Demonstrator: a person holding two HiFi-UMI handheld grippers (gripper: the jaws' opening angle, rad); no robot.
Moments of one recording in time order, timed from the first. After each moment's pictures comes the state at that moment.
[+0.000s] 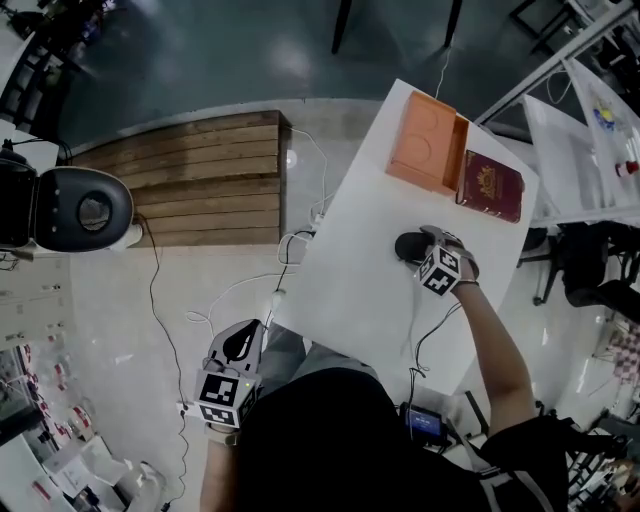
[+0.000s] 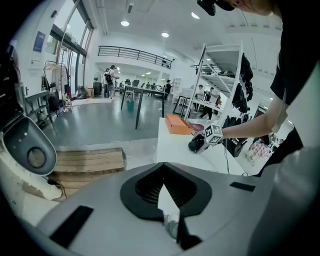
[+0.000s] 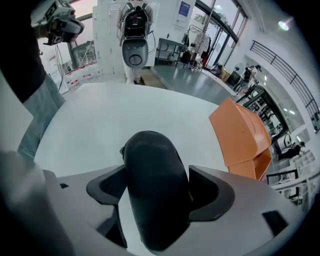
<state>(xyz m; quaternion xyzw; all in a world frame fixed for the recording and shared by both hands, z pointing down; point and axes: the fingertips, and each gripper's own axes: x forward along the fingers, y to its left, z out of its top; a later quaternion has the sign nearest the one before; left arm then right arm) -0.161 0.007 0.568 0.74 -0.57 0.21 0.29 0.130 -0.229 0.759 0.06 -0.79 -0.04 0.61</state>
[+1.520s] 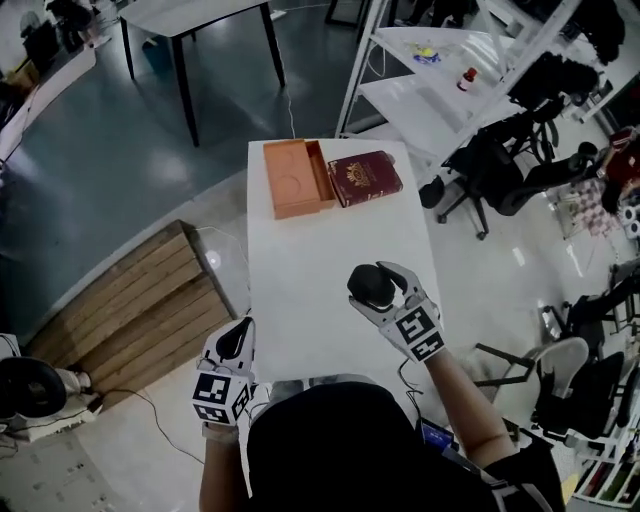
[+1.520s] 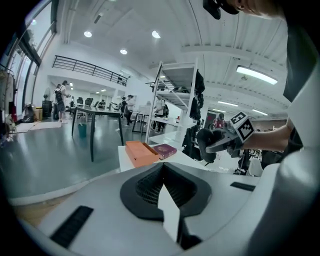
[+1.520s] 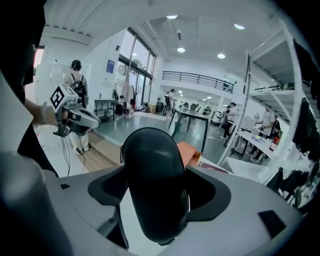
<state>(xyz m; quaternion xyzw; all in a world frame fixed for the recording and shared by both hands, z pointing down) -0.092 -0.111 0.499 0.90 -0.38 0.14 0.16 0.129 -0.132 0.496 0.44 -0.84 0.07 0.31</state>
